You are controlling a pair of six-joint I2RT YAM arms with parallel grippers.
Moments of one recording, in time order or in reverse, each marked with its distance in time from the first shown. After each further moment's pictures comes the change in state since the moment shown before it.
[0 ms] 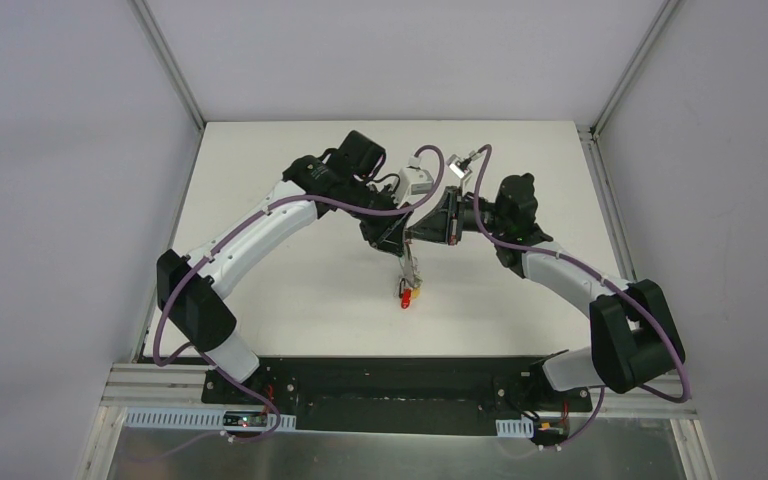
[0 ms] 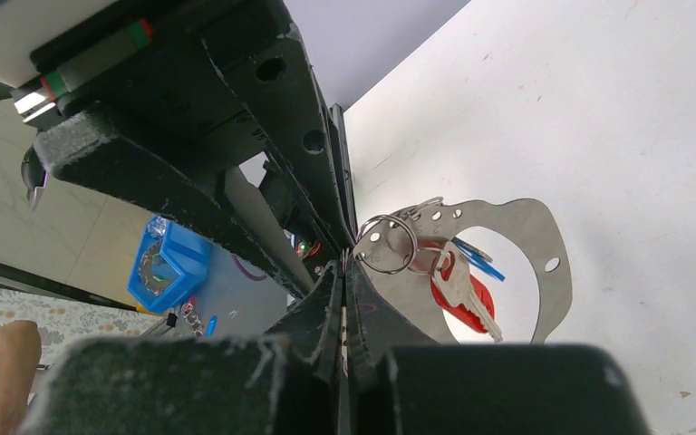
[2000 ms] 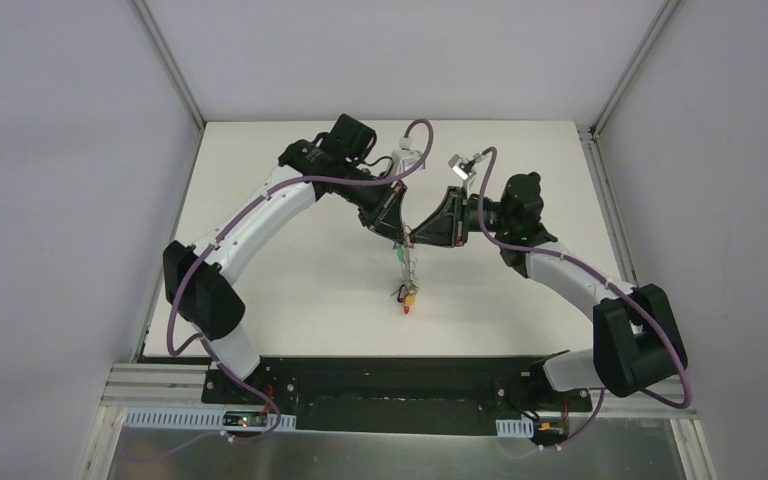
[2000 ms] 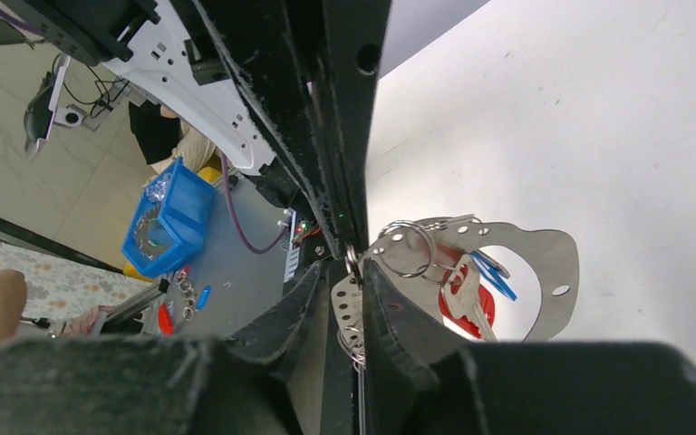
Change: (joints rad) left arm 0.096 0.048 0.051 0.020 0.200 -0.126; right arm -0.026 -0.018 0.000 0.005 -0.090 -0.051
